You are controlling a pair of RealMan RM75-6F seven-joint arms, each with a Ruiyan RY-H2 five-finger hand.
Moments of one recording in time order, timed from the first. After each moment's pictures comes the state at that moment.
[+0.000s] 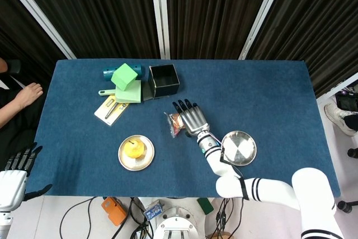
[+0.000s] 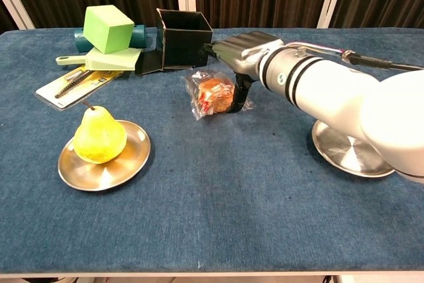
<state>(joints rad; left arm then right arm) 0.06 -1.19 0.07 -1.45 1.65 1.61 -0.10 0.95 -1.82 0.30 -1.39 -0.77 0.95 -0.89</state>
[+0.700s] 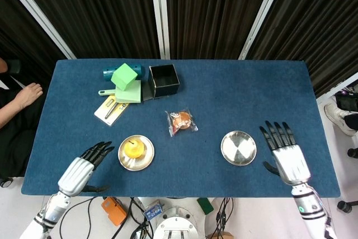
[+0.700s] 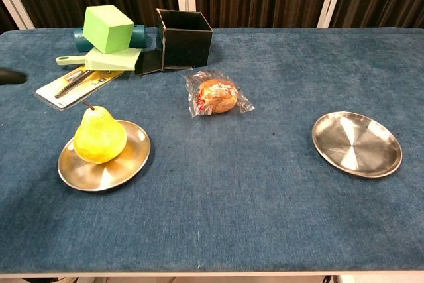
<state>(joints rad) -0.18 -1.33 0.07 -1.62 1.80 1.35 -0.08 0.29 -1.27 -0.22 -1.65 -1.57 1.69 -0.35</state>
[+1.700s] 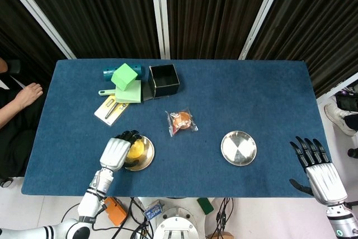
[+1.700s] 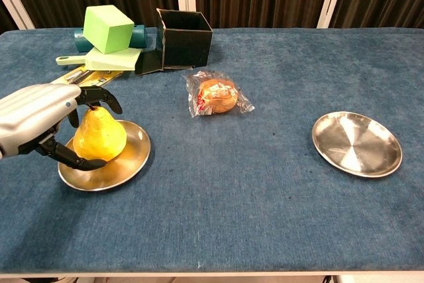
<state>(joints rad) -0.35 -1.70 -0.09 -1.55 1.39 1.19 0.47 0.11 -1.14 -0.17 -1.54 -1.70 1.66 -0.08</state>
